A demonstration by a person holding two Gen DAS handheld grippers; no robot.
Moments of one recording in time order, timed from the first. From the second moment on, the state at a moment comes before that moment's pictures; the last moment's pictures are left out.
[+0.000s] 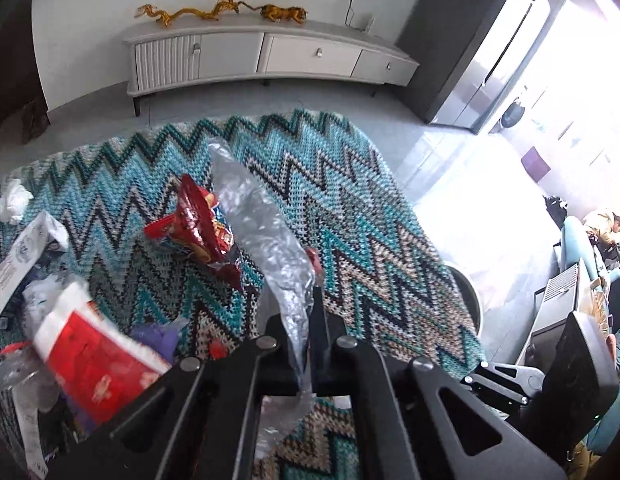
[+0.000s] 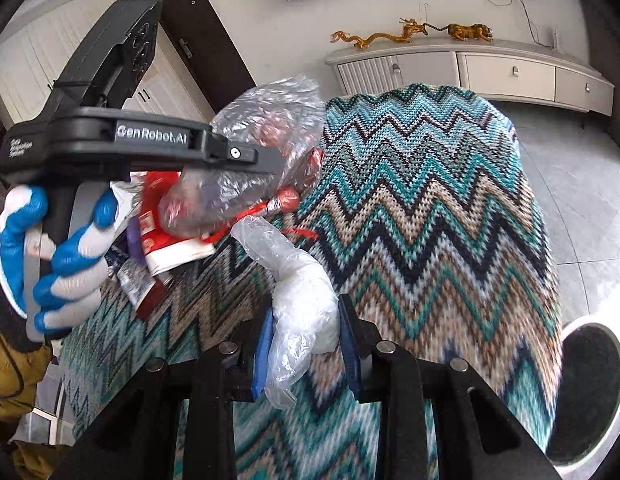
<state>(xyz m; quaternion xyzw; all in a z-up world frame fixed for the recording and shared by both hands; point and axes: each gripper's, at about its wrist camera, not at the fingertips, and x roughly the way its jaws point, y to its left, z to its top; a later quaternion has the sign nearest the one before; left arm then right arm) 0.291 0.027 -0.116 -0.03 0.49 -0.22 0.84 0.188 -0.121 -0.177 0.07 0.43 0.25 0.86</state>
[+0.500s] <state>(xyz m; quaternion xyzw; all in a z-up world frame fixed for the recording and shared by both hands) 0.207 -0.045 -0.011 0.00 0.41 -0.28 0.87 0.092 -0.204 -0.120 0.11 0.36 0.17 0.91</state>
